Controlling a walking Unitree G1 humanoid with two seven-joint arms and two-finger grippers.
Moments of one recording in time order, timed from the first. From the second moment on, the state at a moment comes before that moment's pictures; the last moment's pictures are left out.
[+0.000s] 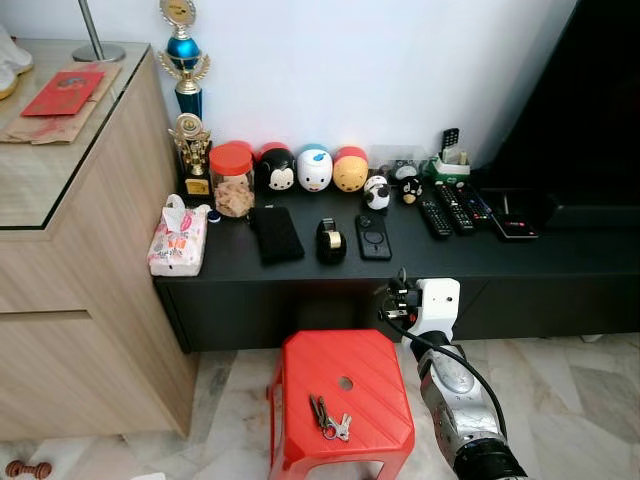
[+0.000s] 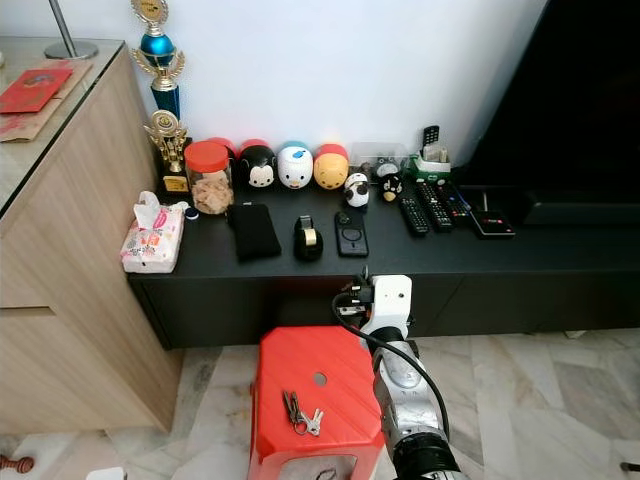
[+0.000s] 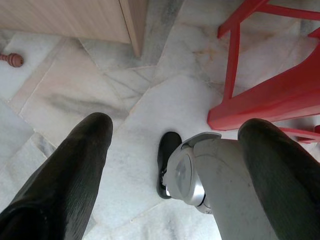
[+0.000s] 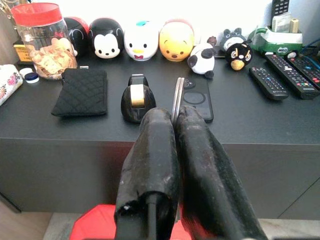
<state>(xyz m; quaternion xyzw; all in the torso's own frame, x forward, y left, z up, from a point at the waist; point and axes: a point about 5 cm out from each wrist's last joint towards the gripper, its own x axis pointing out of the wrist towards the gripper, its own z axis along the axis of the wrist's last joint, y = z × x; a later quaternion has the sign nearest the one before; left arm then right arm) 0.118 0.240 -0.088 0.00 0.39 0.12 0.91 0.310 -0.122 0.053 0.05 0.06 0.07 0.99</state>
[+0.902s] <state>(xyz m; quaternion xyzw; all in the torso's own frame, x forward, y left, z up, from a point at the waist) 0.142 0.243 -0.081 0.00 0.38 0.11 0.92 0.315 -0.125 0.054 0.05 0.06 0.06 1.00</state>
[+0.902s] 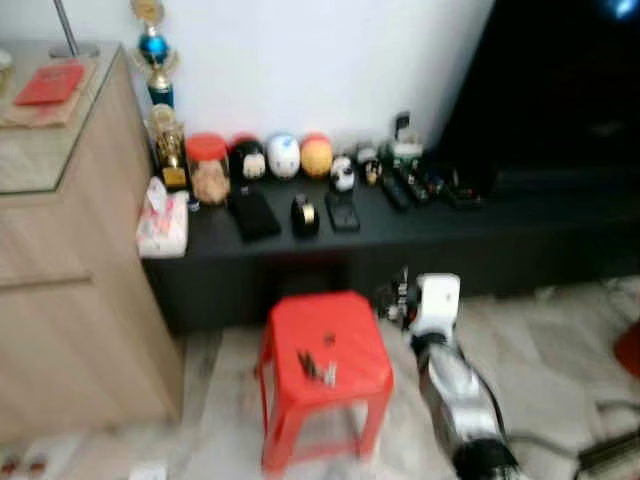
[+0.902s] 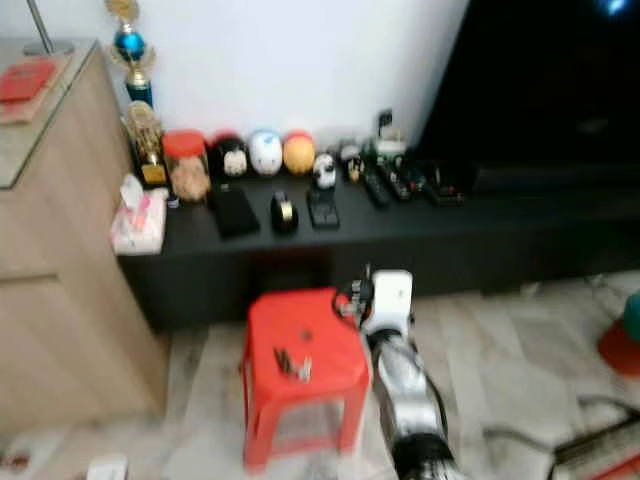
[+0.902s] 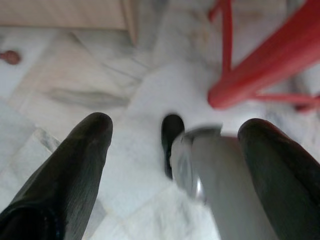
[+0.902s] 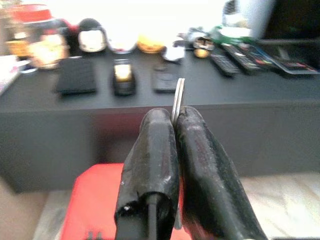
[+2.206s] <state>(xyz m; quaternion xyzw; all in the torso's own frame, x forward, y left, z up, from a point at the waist) 0.136 0.246 -0.086 -0.02 0.42 0.13 0.90 0.336 -0.116 0.070 0.09 0.06 0.05 0.99</state>
